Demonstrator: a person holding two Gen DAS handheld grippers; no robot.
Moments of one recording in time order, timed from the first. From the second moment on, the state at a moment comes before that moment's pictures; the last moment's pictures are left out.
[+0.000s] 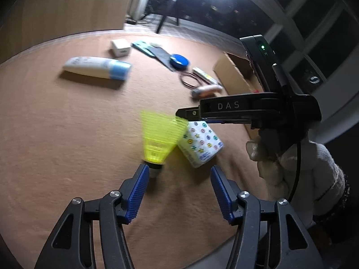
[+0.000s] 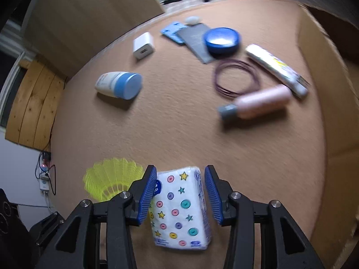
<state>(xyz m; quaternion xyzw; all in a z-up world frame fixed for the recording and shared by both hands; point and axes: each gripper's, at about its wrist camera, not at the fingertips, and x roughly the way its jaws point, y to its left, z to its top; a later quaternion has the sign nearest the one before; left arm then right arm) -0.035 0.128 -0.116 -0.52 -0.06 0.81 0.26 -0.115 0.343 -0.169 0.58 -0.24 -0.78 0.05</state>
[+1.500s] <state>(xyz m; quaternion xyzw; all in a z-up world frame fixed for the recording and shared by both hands) -0.088 0.128 -0.161 -0.54 -0.01 0.81 0.21 -0.062 0.313 -0.161 0.59 -0.17 -0.79 0.01</state>
